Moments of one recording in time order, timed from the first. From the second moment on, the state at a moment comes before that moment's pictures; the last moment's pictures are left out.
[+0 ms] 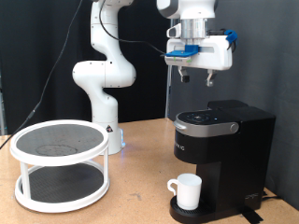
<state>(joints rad) -0.25 -0.18 0.42 -2.06 0.11 1.96 2.24</state>
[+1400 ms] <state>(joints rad) -0.24 -0.01 0.43 -2.05 0.07 1.92 2.20</state>
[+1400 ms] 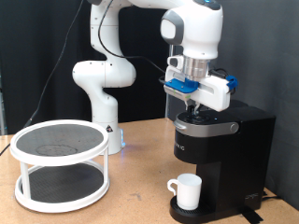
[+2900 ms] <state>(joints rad) -0.25 -0.01 0.42 -2.01 0.16 1.93 2.12</state>
